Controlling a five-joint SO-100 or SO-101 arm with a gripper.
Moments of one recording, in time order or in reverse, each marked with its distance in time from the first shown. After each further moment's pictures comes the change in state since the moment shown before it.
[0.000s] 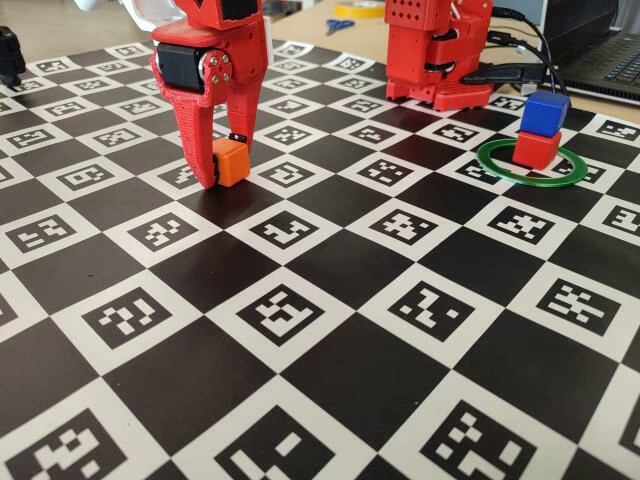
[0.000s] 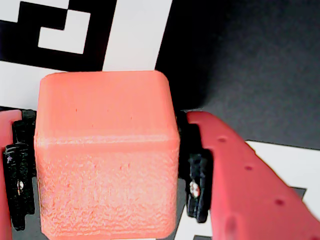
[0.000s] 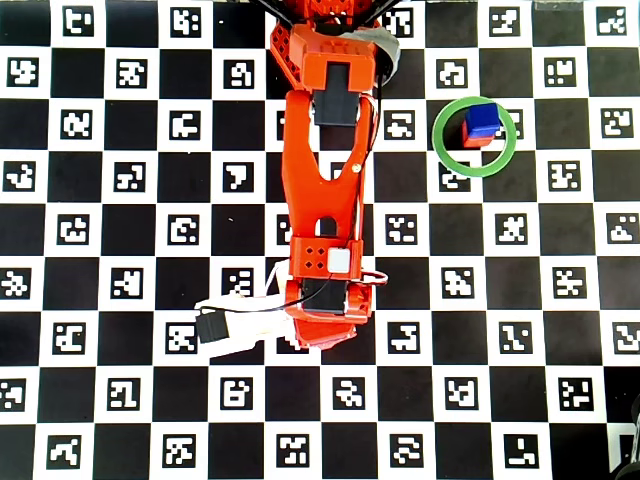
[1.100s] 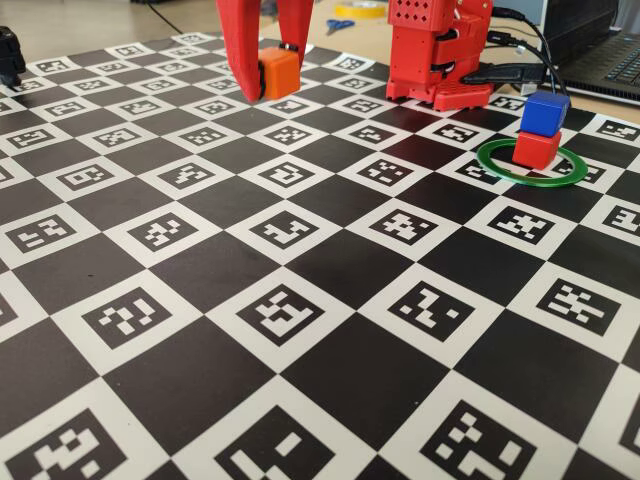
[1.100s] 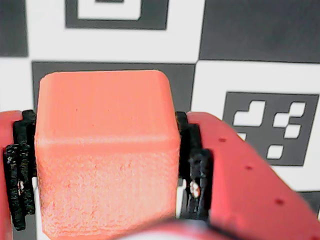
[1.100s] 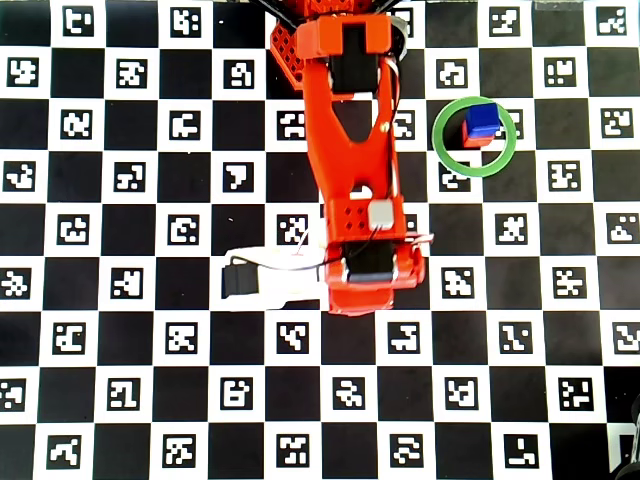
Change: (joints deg) arm -8.0 17.3 -6.0 22.6 16.5
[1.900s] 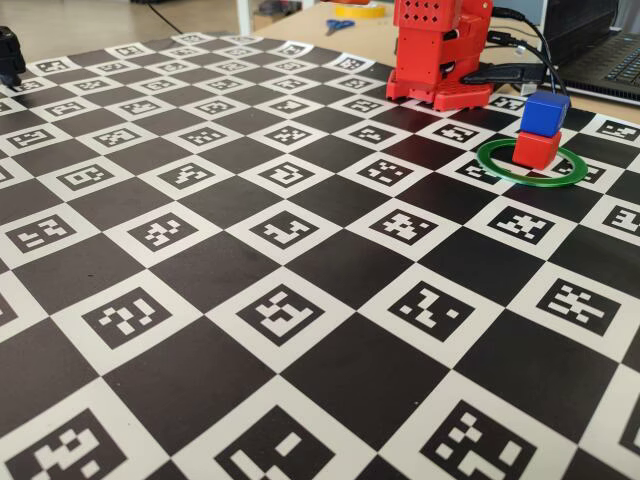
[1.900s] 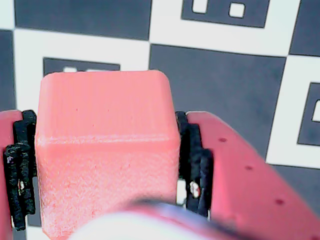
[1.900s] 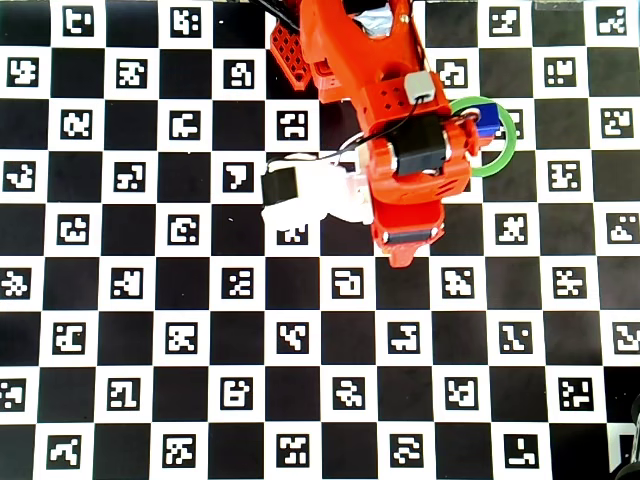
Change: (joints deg) arm -10.3 24.3 13.7 1.7 12.7
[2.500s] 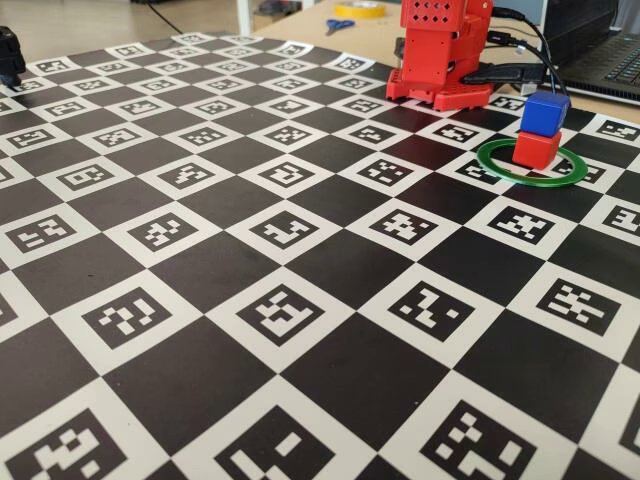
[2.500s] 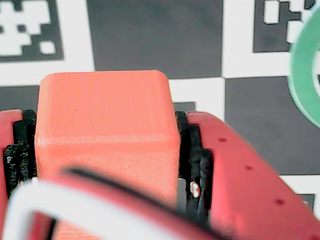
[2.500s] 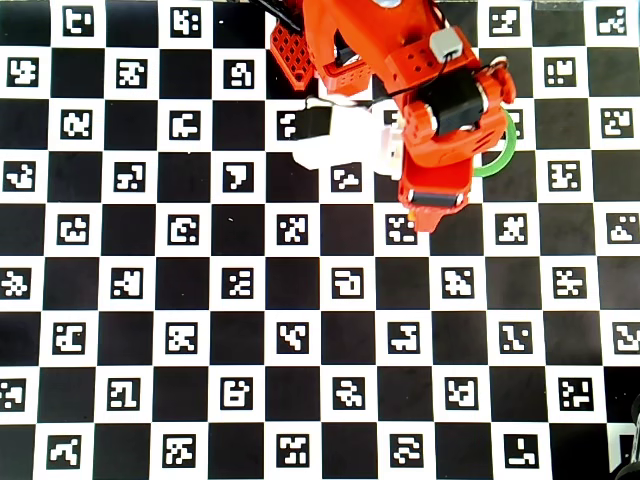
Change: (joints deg) arm -12.3 10.1 10.4 0.1 18.2
